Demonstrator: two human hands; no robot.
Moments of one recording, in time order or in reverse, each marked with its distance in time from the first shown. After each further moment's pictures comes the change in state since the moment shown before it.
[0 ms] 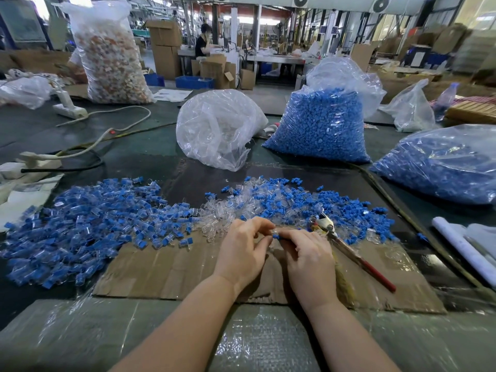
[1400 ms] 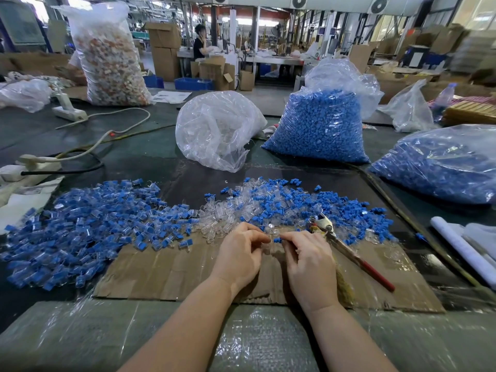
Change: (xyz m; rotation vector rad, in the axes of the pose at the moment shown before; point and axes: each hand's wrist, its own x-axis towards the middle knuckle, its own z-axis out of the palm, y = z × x) left_hand 0.000 -0.003 -0.001 0.032 -0.076 -0.064; right_hand -0.002 -0.003 -0.003 -0.020 0.050 -0.034
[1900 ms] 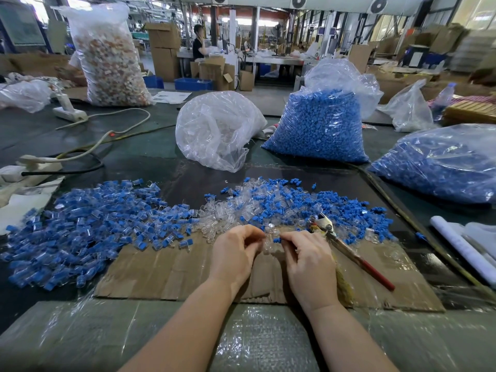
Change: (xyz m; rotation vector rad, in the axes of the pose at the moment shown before) left_hand -0.004 0.000 -0.004 -0.107 0.086 -0.126; right_hand 0.000 0.001 0.000 0.015 -0.001 -0.010
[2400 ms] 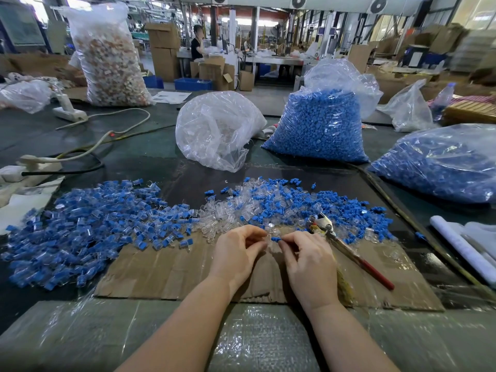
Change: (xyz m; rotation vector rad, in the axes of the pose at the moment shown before) left_hand 0.003 -0.002 0.002 -0.096 -0.076 -0.023; right_hand 0.000 -0.001 -0.001 -0.004 -0.043 0.052
